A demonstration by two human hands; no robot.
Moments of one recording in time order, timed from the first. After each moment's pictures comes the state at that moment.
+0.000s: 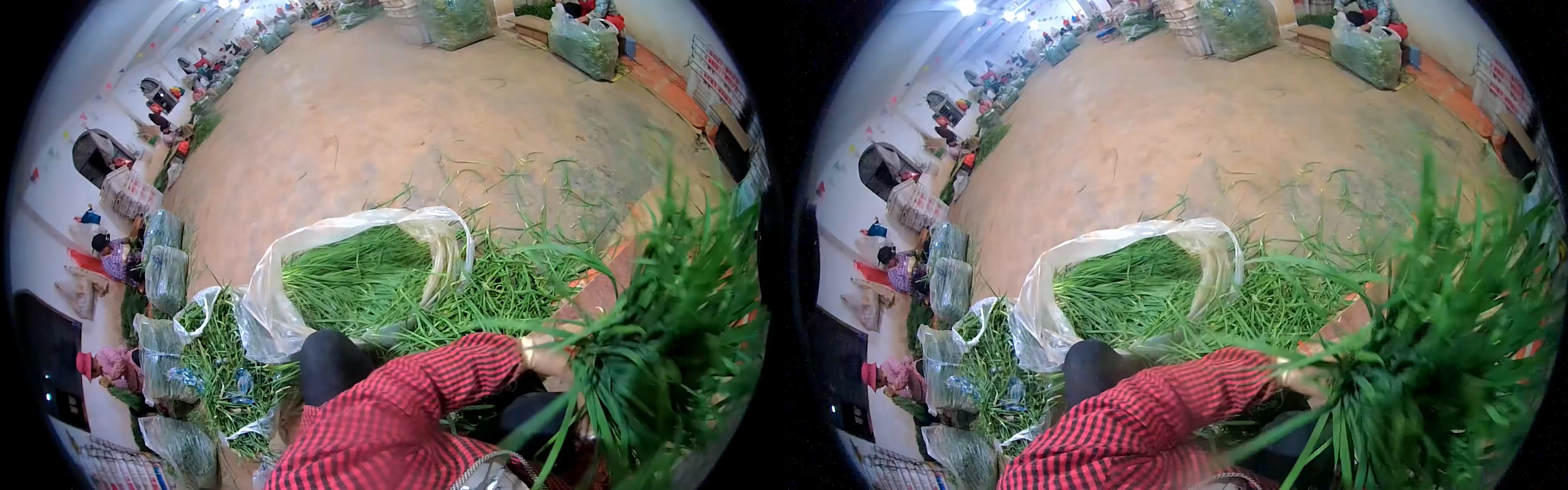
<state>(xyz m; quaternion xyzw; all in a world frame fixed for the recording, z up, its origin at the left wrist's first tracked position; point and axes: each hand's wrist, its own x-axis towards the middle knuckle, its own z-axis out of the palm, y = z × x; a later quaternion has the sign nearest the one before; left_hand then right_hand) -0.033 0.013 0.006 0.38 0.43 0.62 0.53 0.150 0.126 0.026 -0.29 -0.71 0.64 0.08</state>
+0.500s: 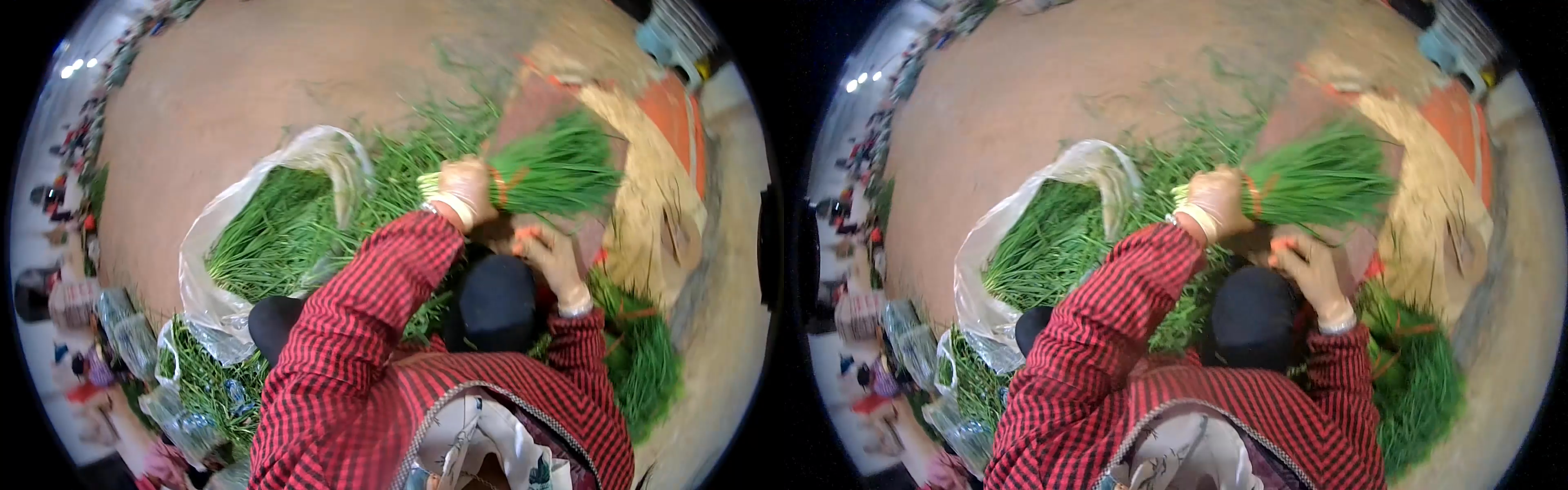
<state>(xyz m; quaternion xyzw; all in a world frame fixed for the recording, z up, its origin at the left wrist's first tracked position) -0.057 0.028 0.047 0.54 0.82 0.10 0.16 0.158 0.100 0.018 -0.32 -0.61 0.72 0.07</state>
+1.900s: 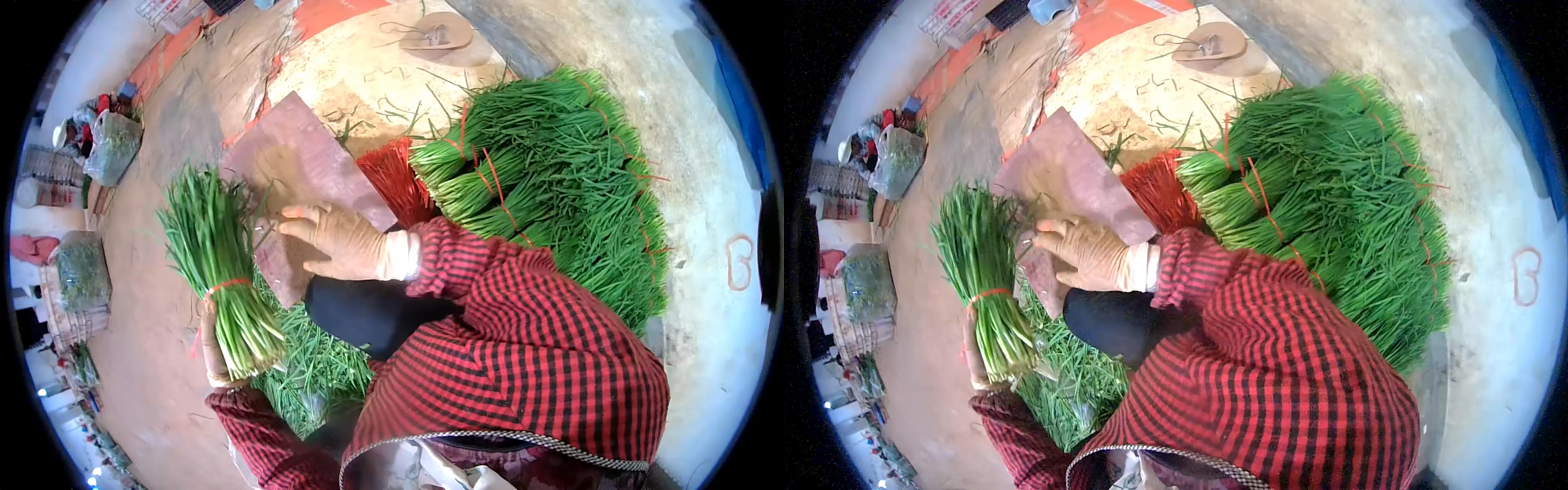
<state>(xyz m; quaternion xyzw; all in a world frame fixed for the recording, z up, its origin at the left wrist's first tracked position) -0.014 -0.024 0.154 0.13 0.53 0.54 0.64 0.224 0.072 0.061 -0.33 -0.85 0.25 0.32</state>
